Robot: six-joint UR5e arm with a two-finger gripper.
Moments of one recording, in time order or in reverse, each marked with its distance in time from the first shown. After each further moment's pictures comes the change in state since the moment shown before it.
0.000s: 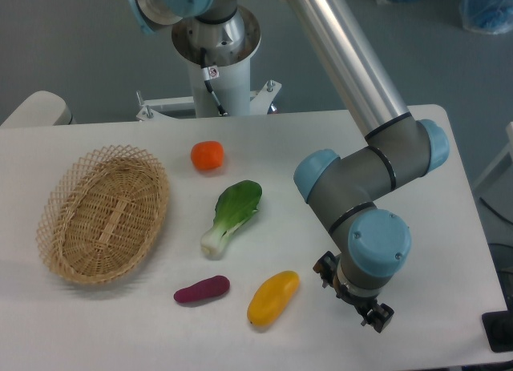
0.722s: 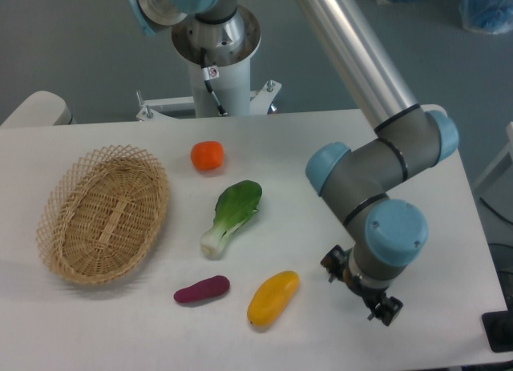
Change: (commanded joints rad) arm 0.078 0.067 -0.100 -0.006 -0.041 0.210
